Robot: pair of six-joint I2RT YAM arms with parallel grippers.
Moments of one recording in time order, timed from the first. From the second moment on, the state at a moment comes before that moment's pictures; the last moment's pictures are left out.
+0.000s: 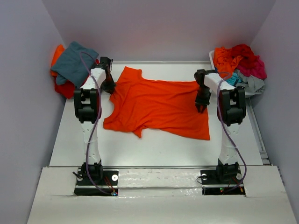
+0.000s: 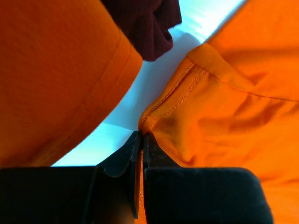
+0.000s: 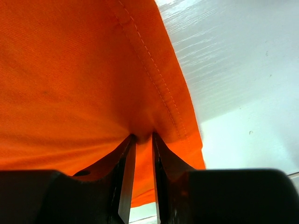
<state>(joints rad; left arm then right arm) -0.06 2.35 2.03 -0.89 -0.06 -0.42 0.14 2.24 1.80 -1.19 0.19 0.55</state>
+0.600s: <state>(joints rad) -0.01 2.41 2.15 -0.95 -0.08 -0.41 0.12 2.24 1.80 -1.19 0.19 0.54</state>
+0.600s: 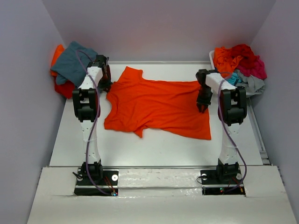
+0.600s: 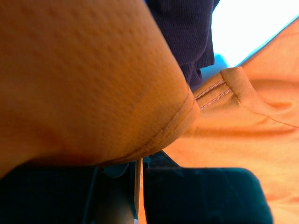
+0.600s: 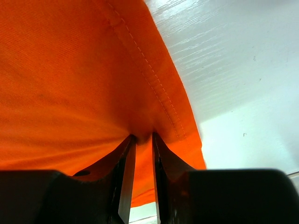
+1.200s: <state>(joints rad) 0.01 2.44 2.19 -0.96 -0.09 -0.39 0.10 2.29 1.88 -1.23 0.19 0.51</state>
